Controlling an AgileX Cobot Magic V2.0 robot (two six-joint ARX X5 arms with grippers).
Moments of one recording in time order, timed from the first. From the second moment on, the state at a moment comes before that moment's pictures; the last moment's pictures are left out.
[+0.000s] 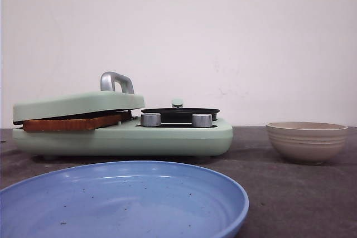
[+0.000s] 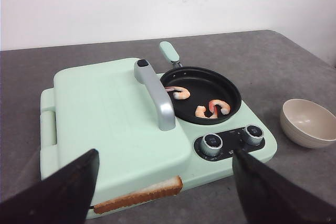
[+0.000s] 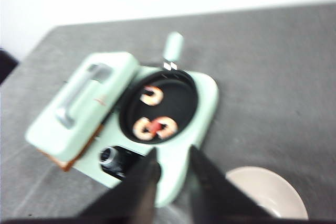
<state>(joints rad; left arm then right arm) -0.11 0.65 0.76 -0.39 0.37 -0.02 -0.02 1.12 1.18 -0.53 -0.61 0.16</state>
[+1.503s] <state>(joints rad) -0.11 0.14 0.41 -0.44 0.29 -0.28 0.44 0.44 0.26 -0.10 -0.26 0.22</state>
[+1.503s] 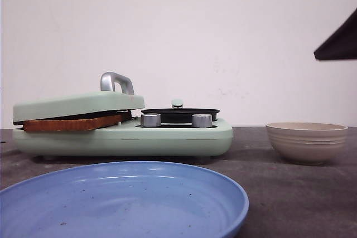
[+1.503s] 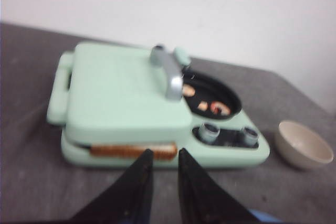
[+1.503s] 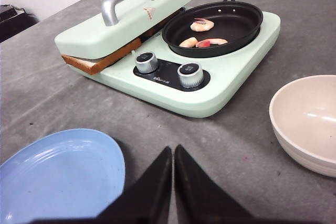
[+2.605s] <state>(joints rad) -0.09 0.10 0.40 -0.48 0.09 -0.31 0.44 0.44 0.26 -0.10 -0.27 0.23</state>
